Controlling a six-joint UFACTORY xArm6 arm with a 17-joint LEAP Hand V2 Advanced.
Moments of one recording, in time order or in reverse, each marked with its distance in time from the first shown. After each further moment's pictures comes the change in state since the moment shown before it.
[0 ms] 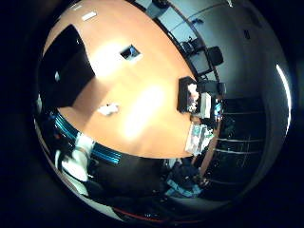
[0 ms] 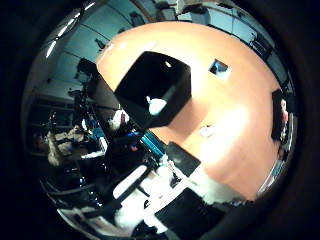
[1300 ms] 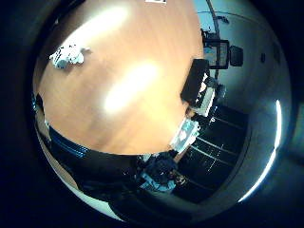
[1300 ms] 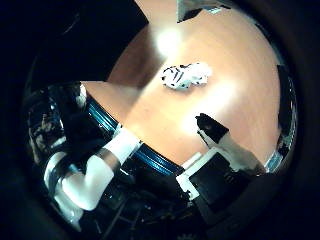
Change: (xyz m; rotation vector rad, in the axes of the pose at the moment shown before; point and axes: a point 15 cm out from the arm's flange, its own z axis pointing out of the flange) arm -0.004 0.013 0.261 -0.221 0.109 -0.110
